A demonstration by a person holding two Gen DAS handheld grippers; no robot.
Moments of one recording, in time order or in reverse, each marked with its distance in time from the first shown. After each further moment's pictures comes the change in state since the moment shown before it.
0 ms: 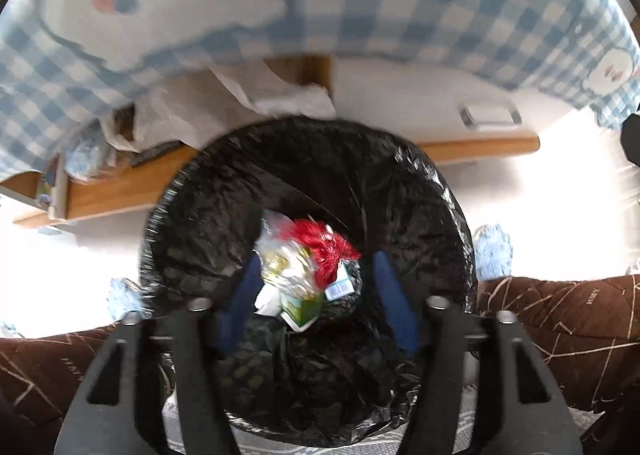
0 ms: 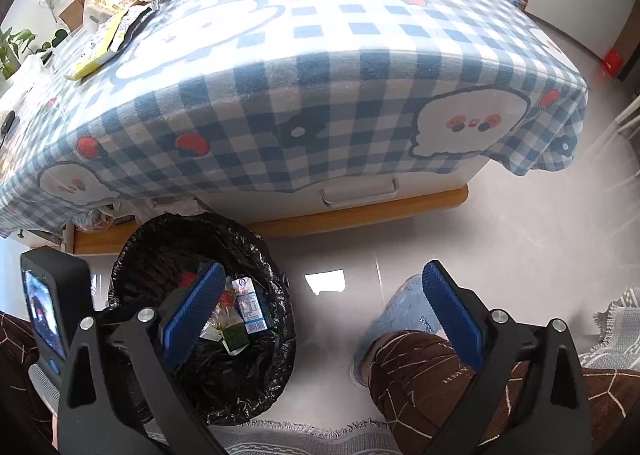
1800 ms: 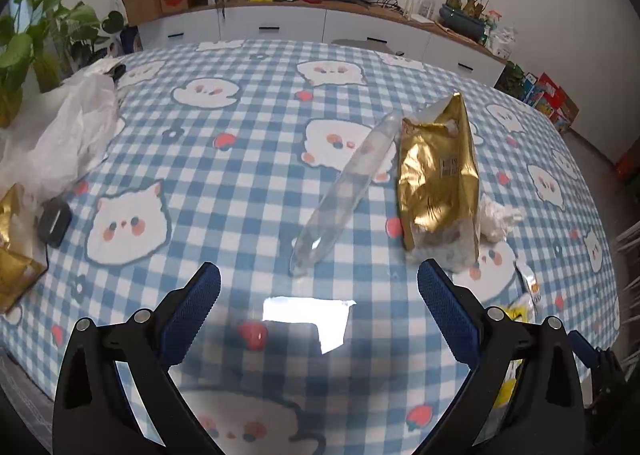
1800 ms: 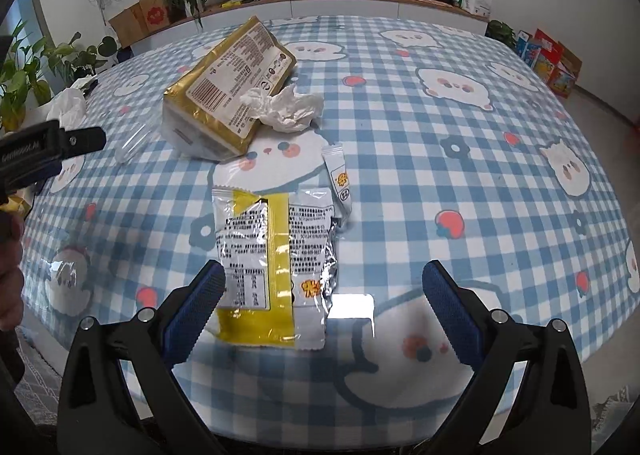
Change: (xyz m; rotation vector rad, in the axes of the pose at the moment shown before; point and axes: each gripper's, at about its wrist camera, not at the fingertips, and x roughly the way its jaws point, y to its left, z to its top) left arm -0.133 0.232 0.285 -0.193 -0.294 -0.011; right arm -0.002 0.165 0.179 -0.146 -0.128 0.090
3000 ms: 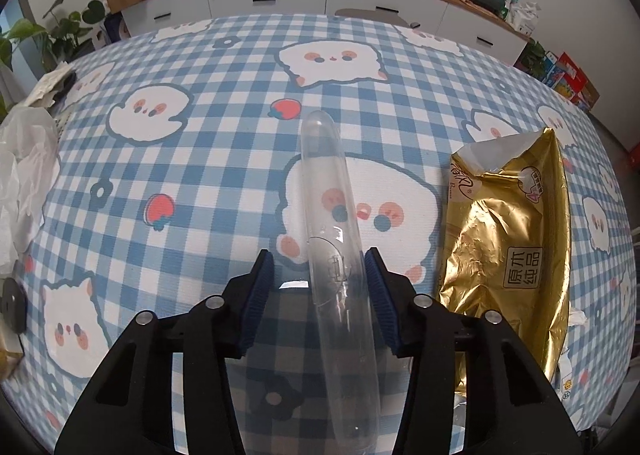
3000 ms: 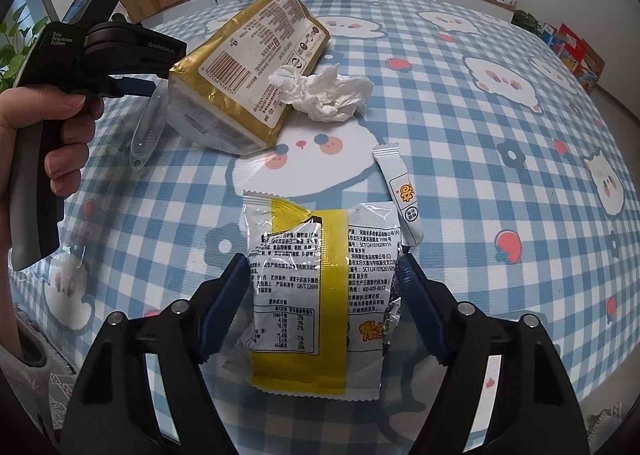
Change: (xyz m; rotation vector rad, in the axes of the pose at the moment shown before) left arm 0.103 -0.010 0.073 0.012 0.127 0.038; right arm 0.030 0.021 0.011 -0.046 0.083 0.040
